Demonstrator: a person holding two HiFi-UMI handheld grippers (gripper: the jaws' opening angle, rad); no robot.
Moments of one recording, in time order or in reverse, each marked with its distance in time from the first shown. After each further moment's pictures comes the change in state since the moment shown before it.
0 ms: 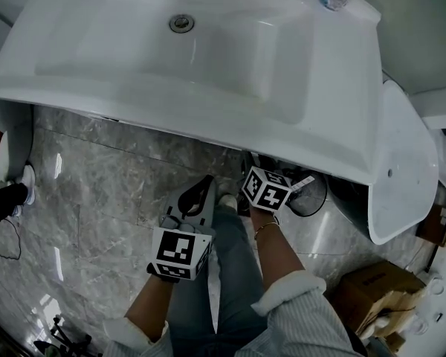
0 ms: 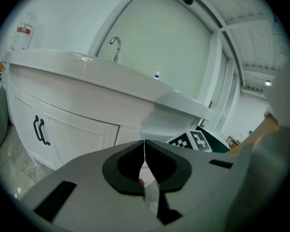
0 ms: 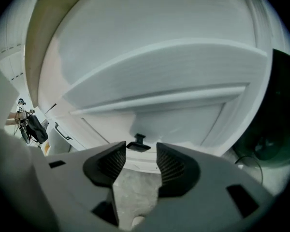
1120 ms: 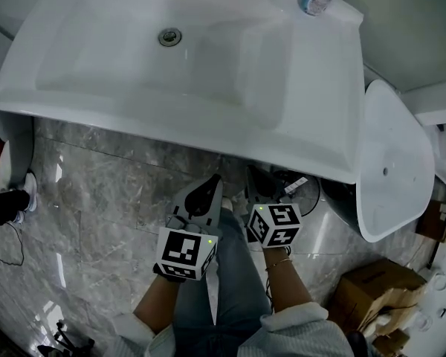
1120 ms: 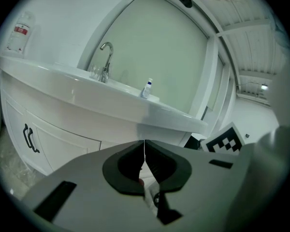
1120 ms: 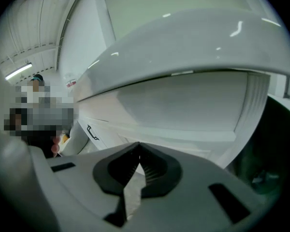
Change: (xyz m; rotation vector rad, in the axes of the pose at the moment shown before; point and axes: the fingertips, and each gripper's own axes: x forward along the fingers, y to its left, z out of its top) left arm 0.008 -0.040 0.040 0.002 -0.055 -0.051; right arm -0.105 0.037 0.047 -0.199 -0.097 0.186
